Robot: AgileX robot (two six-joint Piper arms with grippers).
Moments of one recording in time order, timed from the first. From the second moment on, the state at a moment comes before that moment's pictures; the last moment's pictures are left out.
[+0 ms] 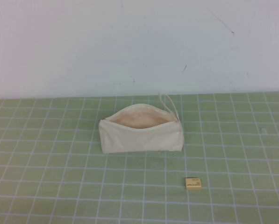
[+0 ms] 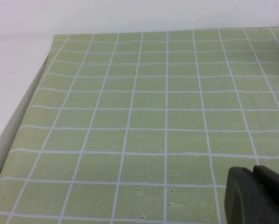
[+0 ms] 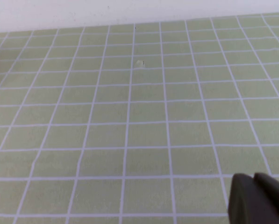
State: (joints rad) right arm -0.02 -0.01 0.03 -0.01 0.41 0.05; left arm 0.04 -0.01 0.02 -0.01 0.36 0.00
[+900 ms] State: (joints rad) right arm -0.02 -0.01 0.03 0.02 0.41 0.05; left arm 0.04 -0.01 0.02 -0.01 0.36 0.00
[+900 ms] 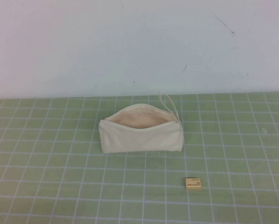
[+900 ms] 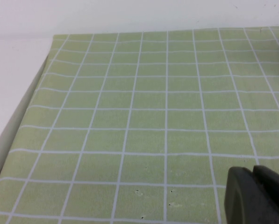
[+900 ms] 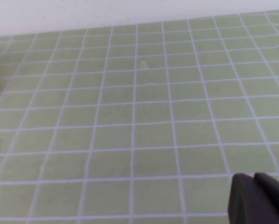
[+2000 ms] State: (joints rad) right arm -0.02 0.26 -0.30 0.80 0.58 -0.59; left arm 0.04 -0.01 0.02 -0.01 0.36 0.00
